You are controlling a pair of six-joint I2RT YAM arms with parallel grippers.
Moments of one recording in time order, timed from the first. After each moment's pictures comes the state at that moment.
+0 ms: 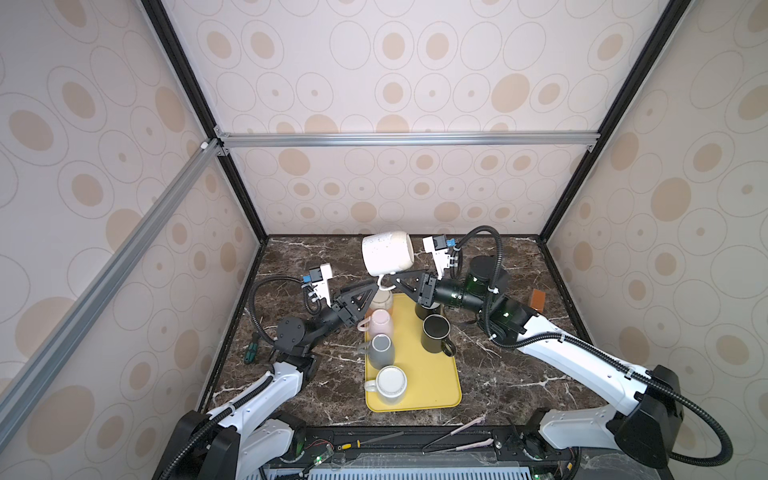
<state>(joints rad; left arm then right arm) -0.39 1.07 0.41 1.12 0.56 -1.07 0.76 1.30 1.10 0.19 -0.48 0.73</state>
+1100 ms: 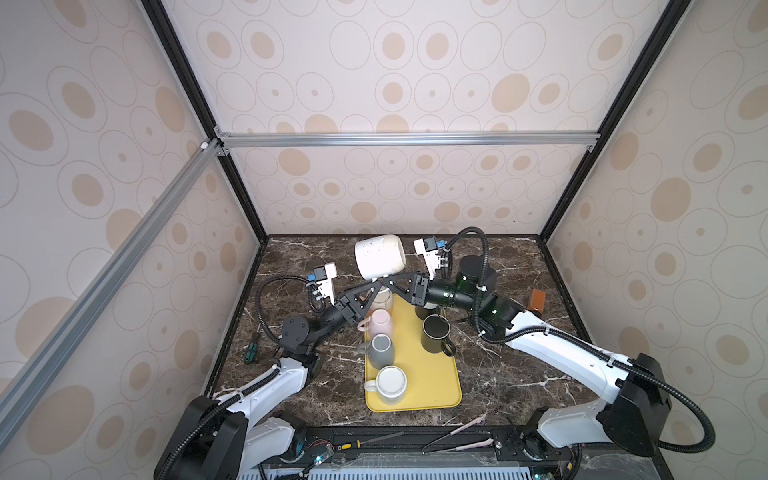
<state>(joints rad) -0.41 1.14 0.42 1.21 0.56 -1.12 0.76 1.37 1.10 0.25 -0.53 0.76</state>
